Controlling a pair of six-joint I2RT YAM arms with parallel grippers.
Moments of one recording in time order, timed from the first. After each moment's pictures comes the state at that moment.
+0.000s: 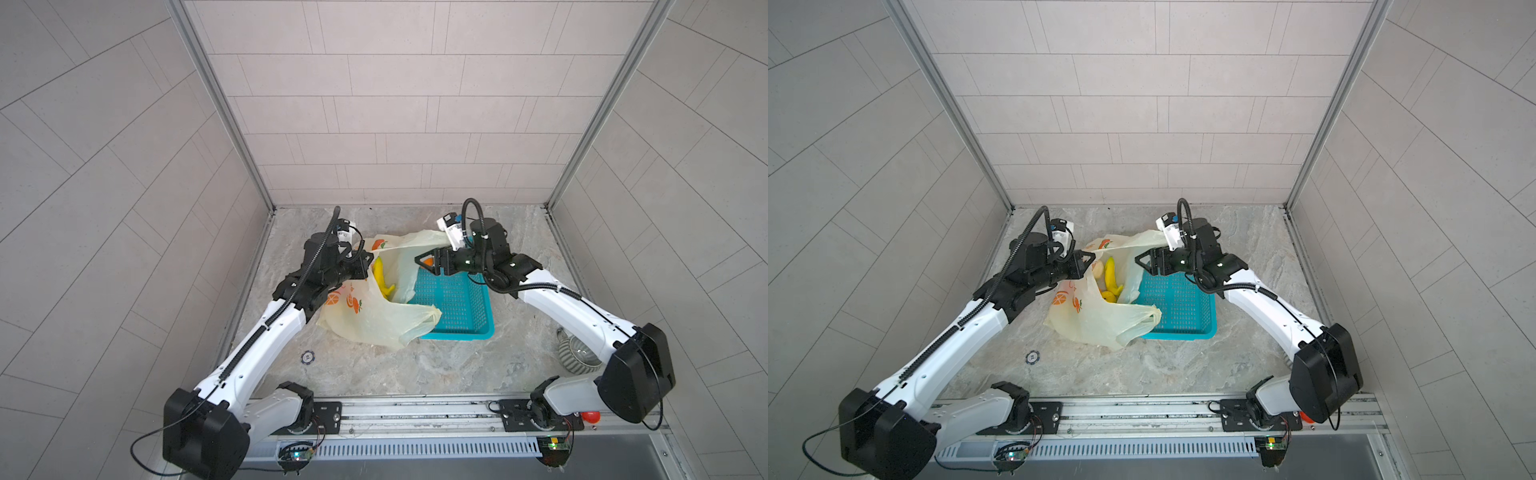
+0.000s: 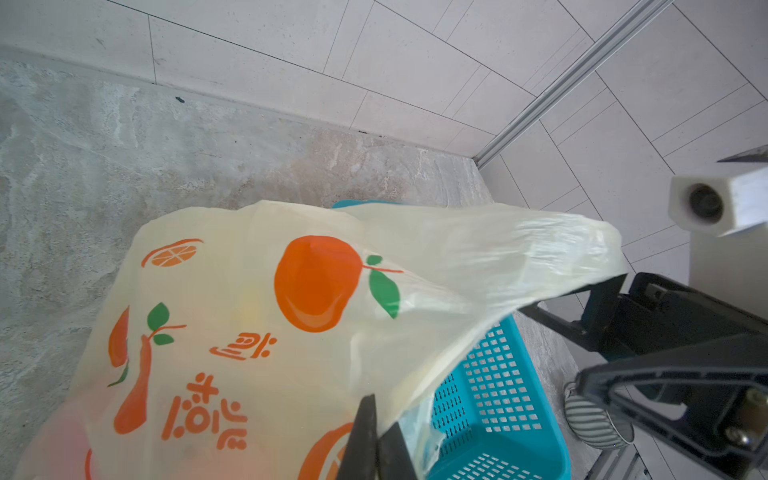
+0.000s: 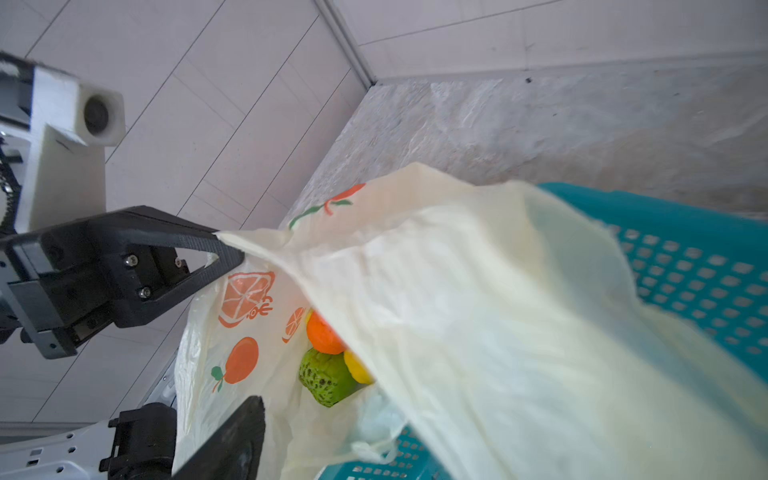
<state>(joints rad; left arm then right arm) -0.35 1.13 0.94 -0.30 0.29 -0.44 0.44 1.36 1.11 -0.24 -0.48 0.39</state>
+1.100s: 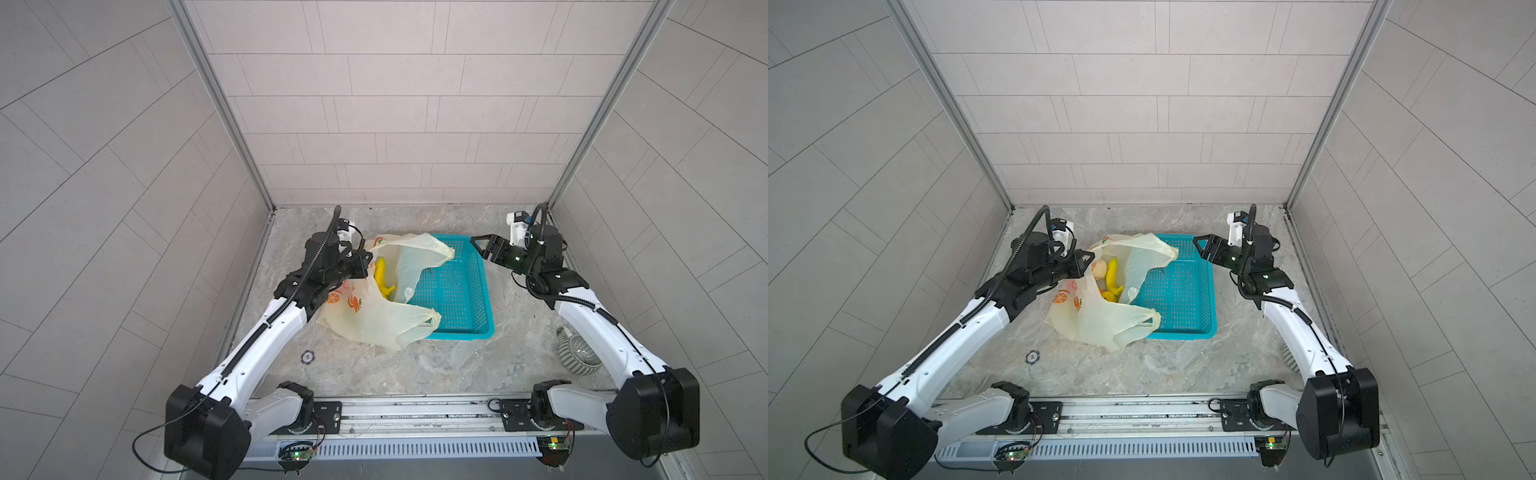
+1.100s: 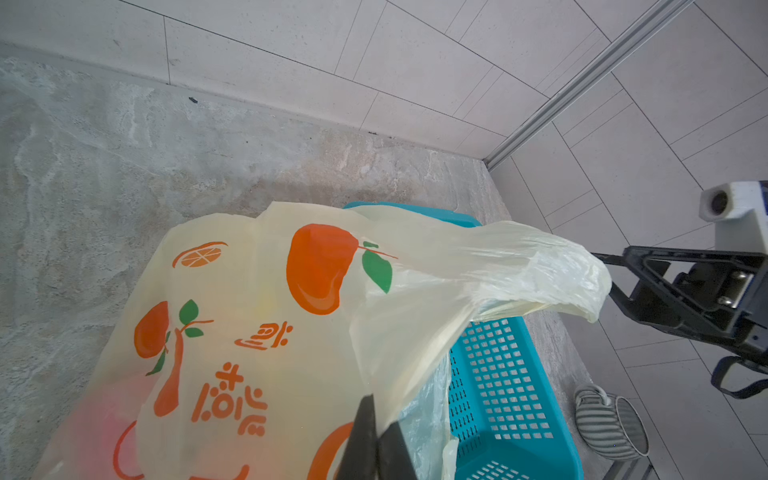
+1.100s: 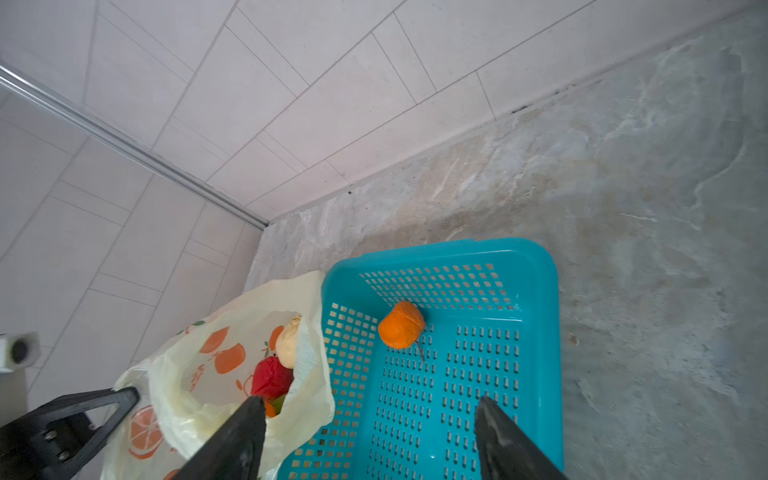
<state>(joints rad) -0.35 1.14 0.94 -0.30 0.27 -0.44 0.11 1.23 0.94 -0.17 -0.39 0.56</state>
